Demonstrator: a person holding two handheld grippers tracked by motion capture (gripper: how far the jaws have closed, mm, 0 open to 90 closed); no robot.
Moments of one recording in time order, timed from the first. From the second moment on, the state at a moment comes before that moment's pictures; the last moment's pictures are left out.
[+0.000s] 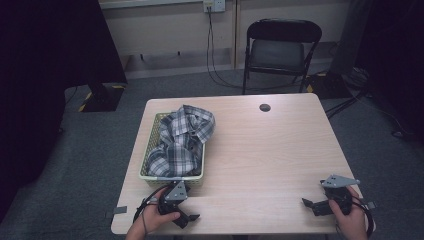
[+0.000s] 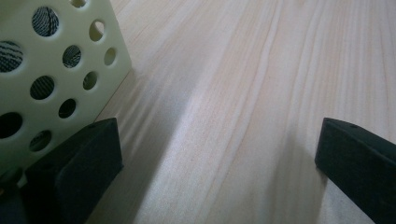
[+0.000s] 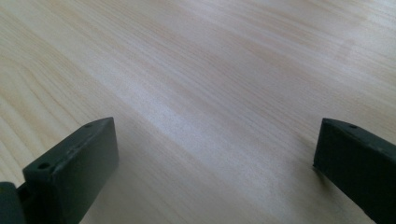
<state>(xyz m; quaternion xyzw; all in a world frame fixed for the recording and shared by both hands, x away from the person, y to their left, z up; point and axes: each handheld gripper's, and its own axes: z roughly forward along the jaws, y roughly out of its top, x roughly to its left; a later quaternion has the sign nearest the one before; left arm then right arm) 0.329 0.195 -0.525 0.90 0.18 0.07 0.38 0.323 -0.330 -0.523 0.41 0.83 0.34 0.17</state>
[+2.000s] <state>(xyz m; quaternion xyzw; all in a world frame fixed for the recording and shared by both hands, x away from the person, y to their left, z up) 0.319 0.188 -0.464 0.88 0.20 0.03 0.43 0.323 -0.330 -0.523 0.41 0.83 0.34 0.17</state>
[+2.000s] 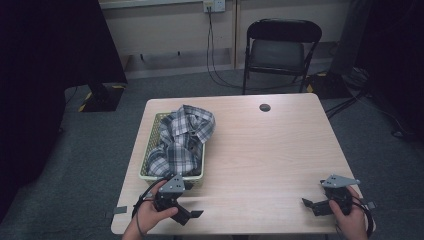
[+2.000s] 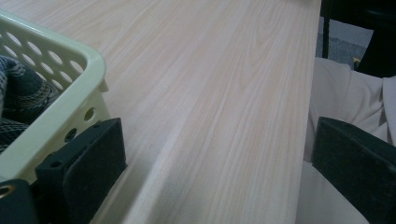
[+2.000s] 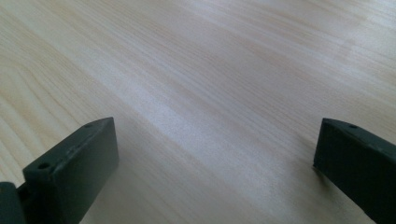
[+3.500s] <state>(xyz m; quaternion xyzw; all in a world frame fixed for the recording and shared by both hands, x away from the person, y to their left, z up) 0.354 0.205 -0.413 0.84 0.28 0.11 0.45 0.323 -0.330 -0.523 0.41 0.83 0.34 0.17</state>
